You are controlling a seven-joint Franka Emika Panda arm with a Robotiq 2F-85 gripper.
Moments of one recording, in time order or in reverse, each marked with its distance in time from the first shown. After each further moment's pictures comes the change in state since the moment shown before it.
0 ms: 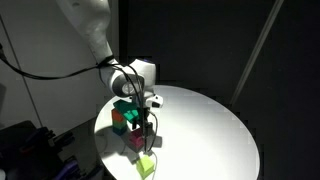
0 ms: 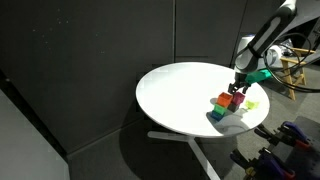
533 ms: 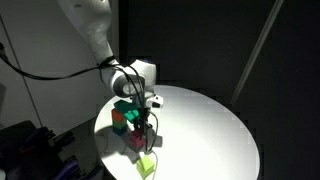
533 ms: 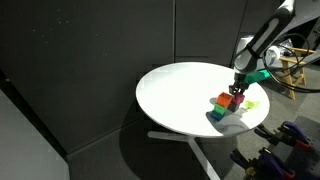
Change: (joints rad) arm 0.002 0.013 0.000 0.012 -0.001 -0.003 0.000
